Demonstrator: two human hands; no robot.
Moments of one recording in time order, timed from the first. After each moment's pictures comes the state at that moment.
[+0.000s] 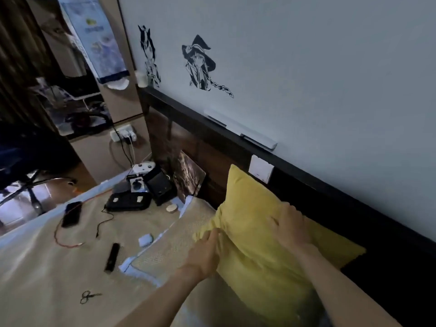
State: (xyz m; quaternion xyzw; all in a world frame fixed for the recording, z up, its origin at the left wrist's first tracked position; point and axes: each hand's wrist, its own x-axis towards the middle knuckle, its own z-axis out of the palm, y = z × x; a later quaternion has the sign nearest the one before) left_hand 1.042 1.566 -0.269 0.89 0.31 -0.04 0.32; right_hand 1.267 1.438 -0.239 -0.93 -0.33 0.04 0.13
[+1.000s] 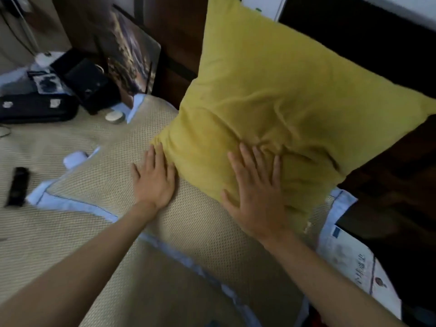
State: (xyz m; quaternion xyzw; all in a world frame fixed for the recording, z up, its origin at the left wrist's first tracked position) left_hand 1.047 1.617 -0.567 0.87 0.41 0.10 0.24; right_hand 1.161 1.397 -0.474 -0.86 -0.48 -0.13 0.07
